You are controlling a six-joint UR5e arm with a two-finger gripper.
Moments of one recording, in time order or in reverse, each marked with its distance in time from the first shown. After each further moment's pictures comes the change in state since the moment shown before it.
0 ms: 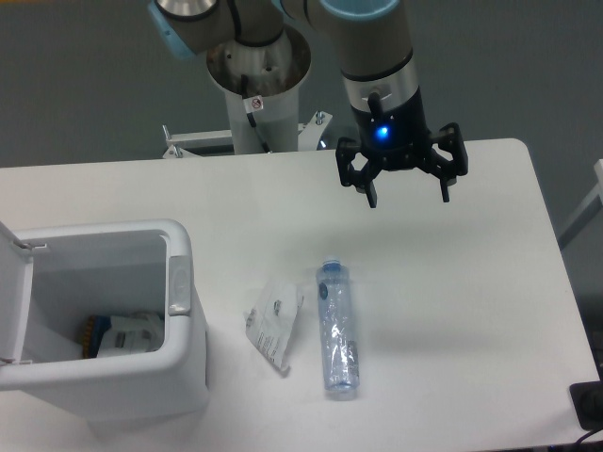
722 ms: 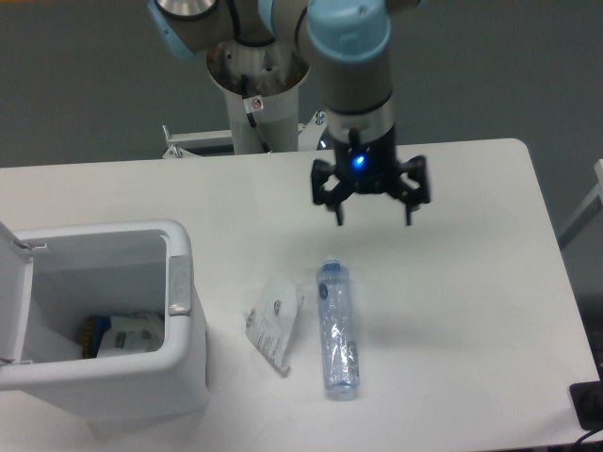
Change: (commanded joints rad) arm -0.109 -0.072 -0.130 0.034 -0.118 -0.163
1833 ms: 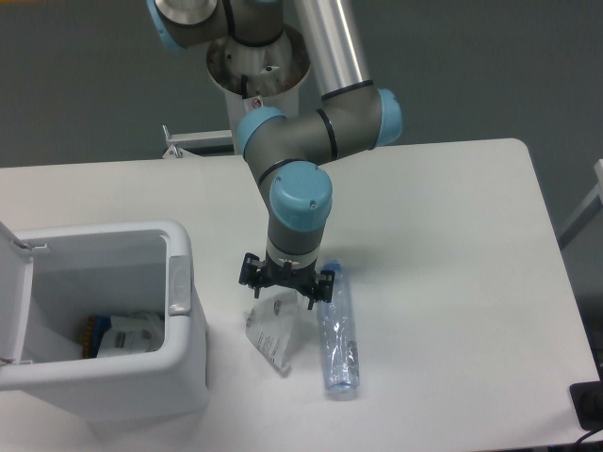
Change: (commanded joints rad) arm -0.057 -0.243 -0.071 0.130 -0.103 0.002
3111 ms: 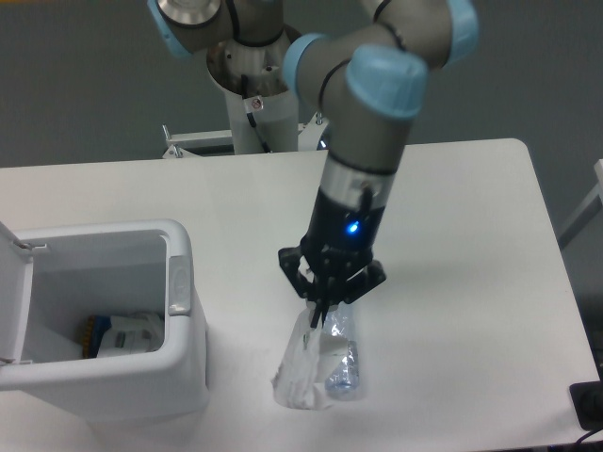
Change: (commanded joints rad) arm 0.160 0.178 0.353 -0.018 -0.517 -0.327
